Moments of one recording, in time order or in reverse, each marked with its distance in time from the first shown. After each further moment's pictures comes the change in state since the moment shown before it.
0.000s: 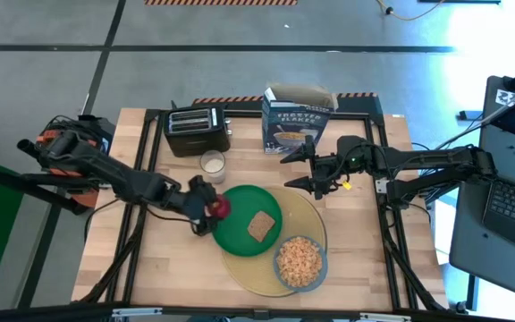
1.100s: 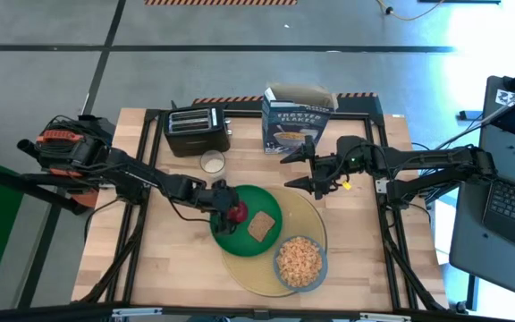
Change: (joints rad) left arm 0.155 0.285 -0.002 0.293 0.231 0.169; right arm 0.000 0.000 0.000 -0.006 0.000 0.000
